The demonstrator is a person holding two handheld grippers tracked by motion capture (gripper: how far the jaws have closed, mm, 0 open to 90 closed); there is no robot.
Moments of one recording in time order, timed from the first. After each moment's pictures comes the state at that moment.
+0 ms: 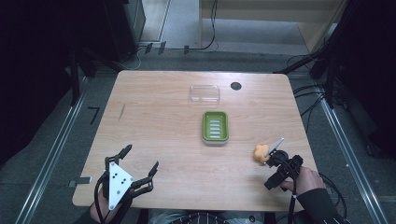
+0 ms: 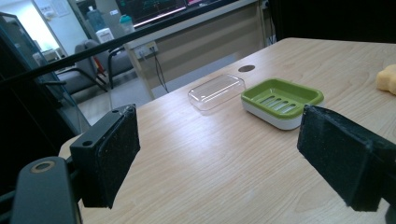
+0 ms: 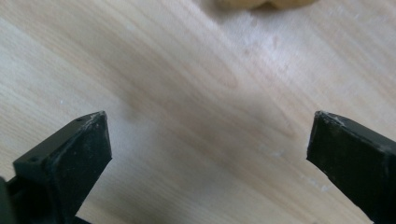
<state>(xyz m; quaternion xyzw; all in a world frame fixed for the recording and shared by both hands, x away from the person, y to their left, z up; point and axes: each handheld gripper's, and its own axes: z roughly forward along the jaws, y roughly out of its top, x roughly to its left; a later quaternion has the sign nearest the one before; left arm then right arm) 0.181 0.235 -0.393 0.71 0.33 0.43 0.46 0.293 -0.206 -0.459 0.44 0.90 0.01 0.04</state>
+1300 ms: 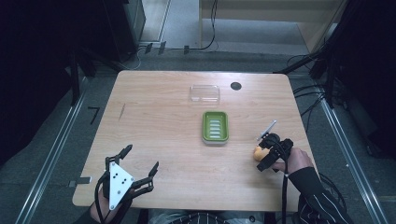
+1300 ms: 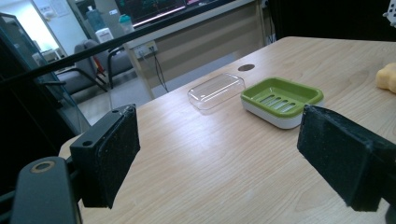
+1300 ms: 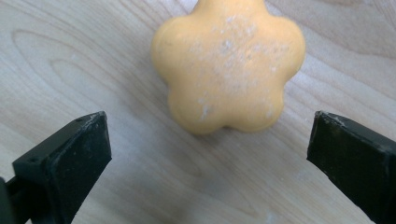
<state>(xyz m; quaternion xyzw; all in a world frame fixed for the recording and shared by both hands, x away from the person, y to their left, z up) 0.181 0.235 -0.393 0.71 0.33 0.43 0.45 0.346 -0.192 -0.456 0.44 0.90 0.04 0.04</state>
